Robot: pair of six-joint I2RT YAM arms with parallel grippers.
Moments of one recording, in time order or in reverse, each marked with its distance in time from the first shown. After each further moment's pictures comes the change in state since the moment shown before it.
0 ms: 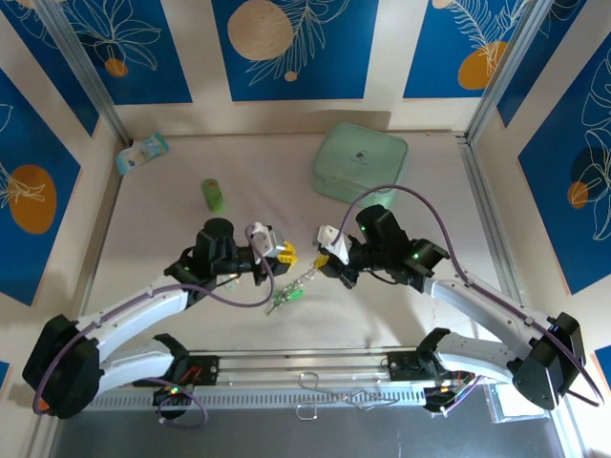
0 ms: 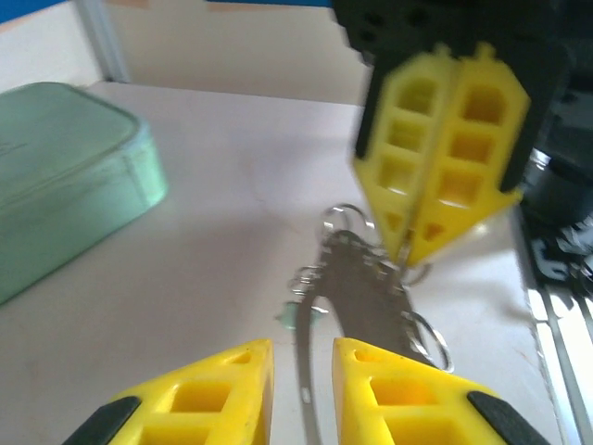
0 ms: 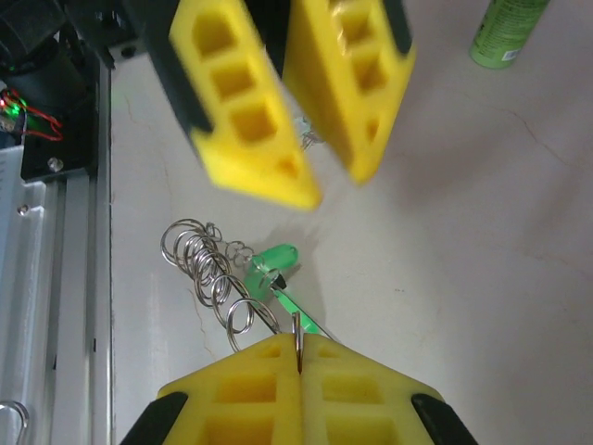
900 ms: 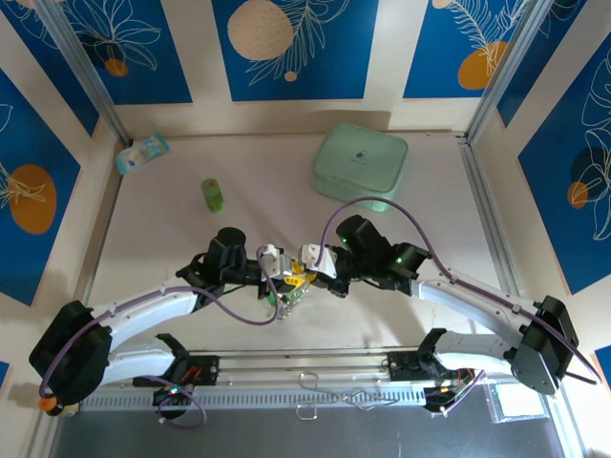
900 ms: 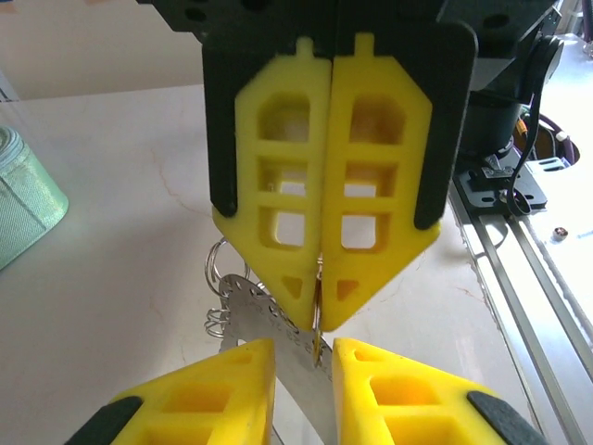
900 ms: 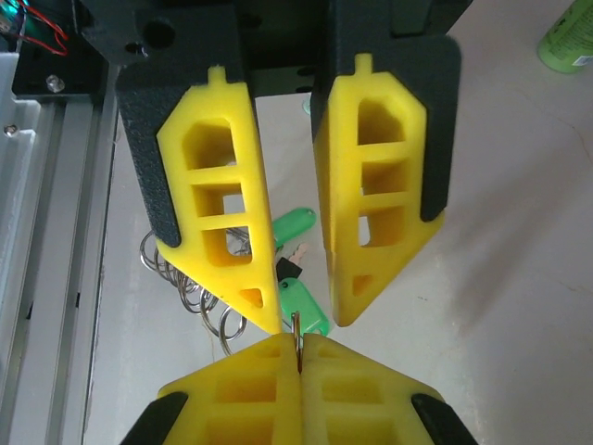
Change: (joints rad) left arm -0.052 0.063 -0.042 0.026 0.079 0.163; right arm 0.124 0.073 0.001 -0.002 0.093 -0.131
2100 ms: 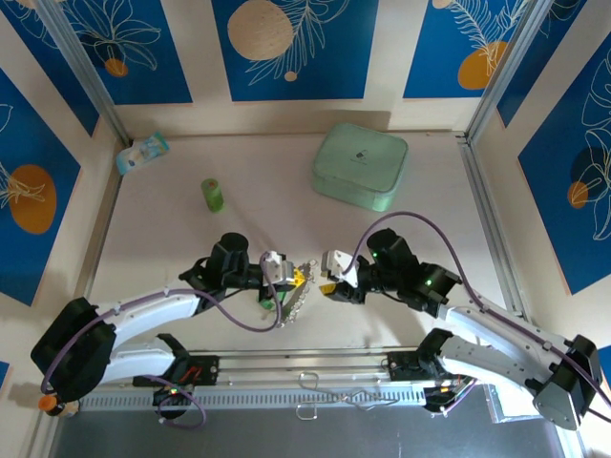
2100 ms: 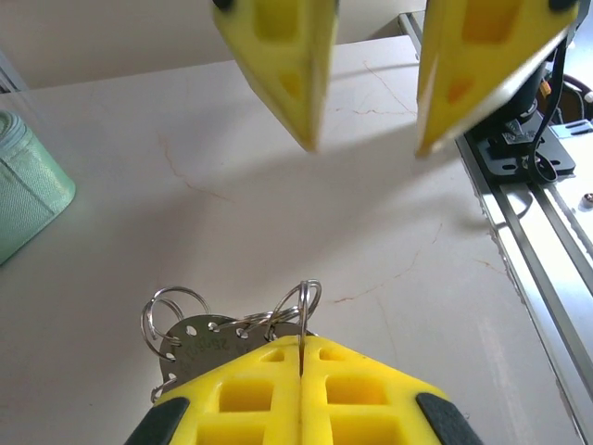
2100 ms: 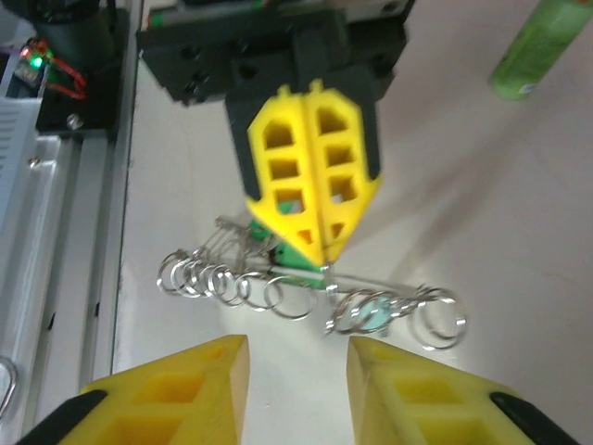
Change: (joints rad) left arm -0.026 0.013 -0.045 0.045 -0.064 0.053; right arm -0.053 -0.258 -0.201 0.087 -0.063 0.072
